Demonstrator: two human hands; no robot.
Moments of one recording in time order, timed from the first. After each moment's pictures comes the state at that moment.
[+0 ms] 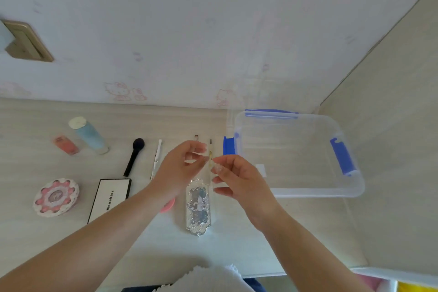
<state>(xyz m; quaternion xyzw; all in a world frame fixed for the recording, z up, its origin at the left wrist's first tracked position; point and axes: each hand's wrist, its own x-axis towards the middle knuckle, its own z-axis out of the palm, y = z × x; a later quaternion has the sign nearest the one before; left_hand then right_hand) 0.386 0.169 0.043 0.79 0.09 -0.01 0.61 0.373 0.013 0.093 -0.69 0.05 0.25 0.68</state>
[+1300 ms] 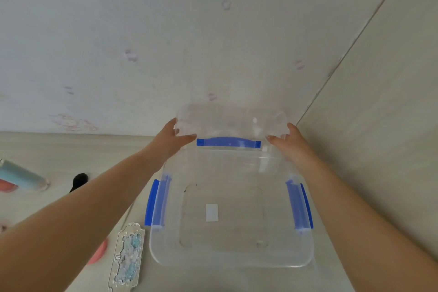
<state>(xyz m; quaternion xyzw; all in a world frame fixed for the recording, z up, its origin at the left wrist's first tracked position) 0.564 0.074 0.061 0.75 0.24 -0.10 0.61 0.621 -0.208 0.061 -0.85 0.14 0.17 0.47</state>
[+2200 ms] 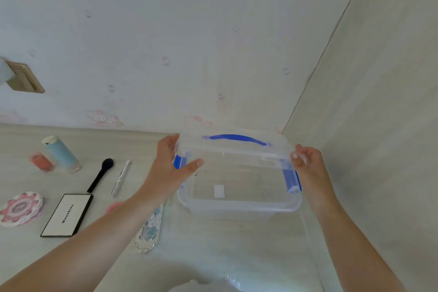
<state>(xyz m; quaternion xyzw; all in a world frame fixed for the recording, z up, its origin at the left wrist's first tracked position) 0.401 0.064 0.076 0.78 0.11 0.07 0.62 0.451 -0.228 0.096 -0.79 0.07 -0.01 0.61</state>
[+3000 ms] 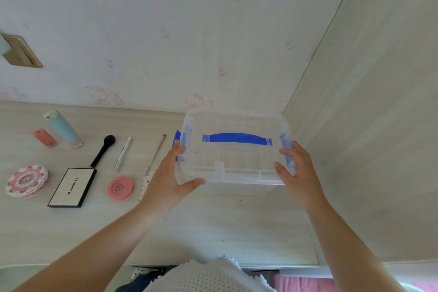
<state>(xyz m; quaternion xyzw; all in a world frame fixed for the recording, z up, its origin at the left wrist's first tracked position) 0.343 0.048 0.032 0.85 0.08 0.06 0.51 0.415 -0.236 0.048 -0.90 -0.05 -0.03 0.44</state>
